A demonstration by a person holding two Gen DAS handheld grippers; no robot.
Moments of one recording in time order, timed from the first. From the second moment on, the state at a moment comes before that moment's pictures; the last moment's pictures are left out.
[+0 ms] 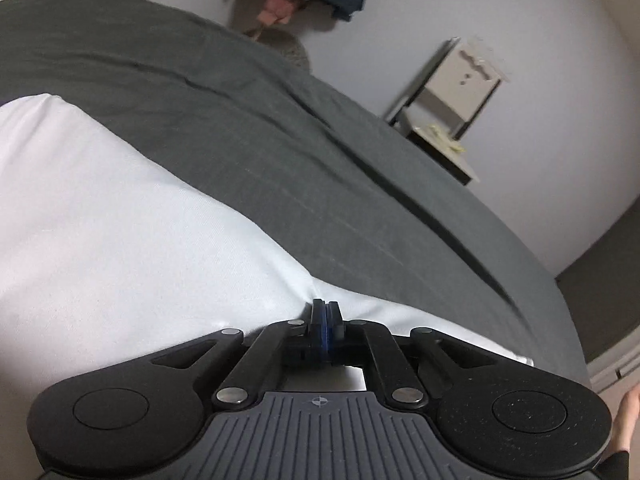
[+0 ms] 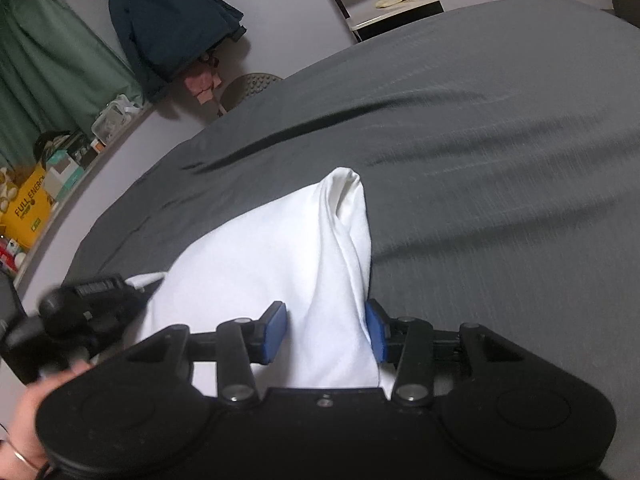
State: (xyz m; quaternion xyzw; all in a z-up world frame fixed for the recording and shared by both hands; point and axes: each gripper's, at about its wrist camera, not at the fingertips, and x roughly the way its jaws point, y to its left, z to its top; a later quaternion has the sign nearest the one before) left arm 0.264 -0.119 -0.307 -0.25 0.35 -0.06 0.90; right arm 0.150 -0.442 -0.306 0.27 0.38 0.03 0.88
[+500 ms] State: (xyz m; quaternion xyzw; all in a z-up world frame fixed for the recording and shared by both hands) left arm 0.177 -0.106 -0.287 -0.19 0.40 -0.05 0.90; right arm 0.149 -0.451 -0.310 0.31 0.37 0.03 0.88
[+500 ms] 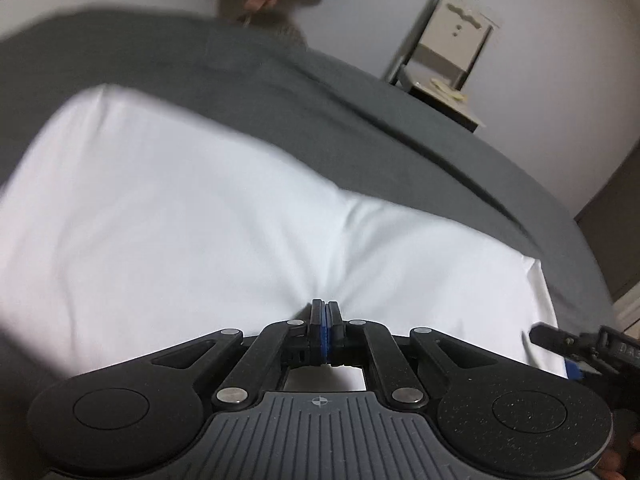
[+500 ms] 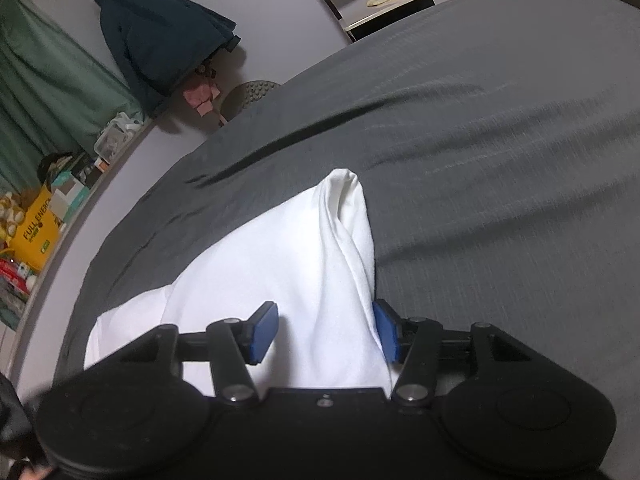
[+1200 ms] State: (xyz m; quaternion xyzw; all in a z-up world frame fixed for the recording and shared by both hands) left arm 0.116 -0.035 -0.236 -0.20 0.39 -0.17 0.88; right arm 0.097 -0.489 -0.325 0.48 0.39 0.04 0.79
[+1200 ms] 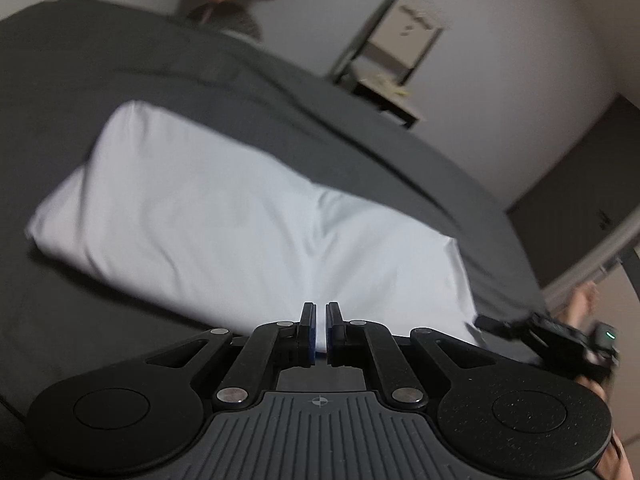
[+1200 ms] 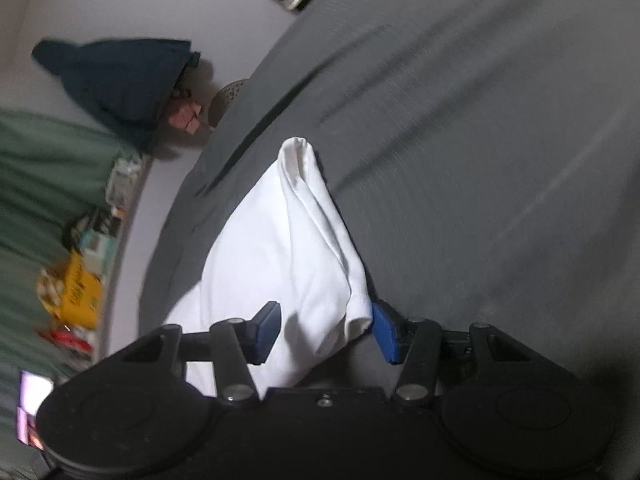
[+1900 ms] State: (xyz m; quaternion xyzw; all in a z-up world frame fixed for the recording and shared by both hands) left arm 0.233 0.124 -0.231 -0.23 0.35 -0.14 0.90; right arm 0.117 -0.318 -0.201 0.18 0.26 0.01 0.95
